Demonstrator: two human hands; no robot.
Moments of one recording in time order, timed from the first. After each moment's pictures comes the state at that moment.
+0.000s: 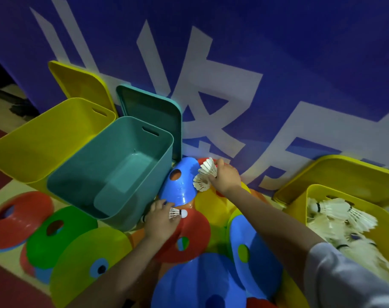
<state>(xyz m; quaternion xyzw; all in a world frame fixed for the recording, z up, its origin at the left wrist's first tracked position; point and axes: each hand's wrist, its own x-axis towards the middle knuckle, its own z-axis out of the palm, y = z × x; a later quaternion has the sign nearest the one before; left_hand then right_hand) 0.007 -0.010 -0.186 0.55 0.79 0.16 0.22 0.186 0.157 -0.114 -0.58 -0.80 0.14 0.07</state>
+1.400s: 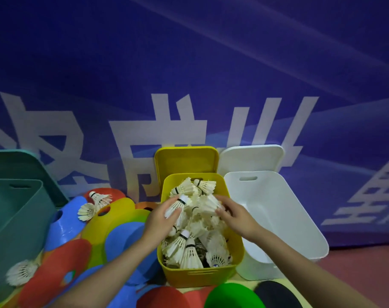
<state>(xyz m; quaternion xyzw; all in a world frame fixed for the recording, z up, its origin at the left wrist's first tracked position) 0.344 -0.022 -0.062 0.67 0.52 0.36 0.39 0.600 -0.052 -0.054 -0.60 -0.68 0.31 0.30</state>
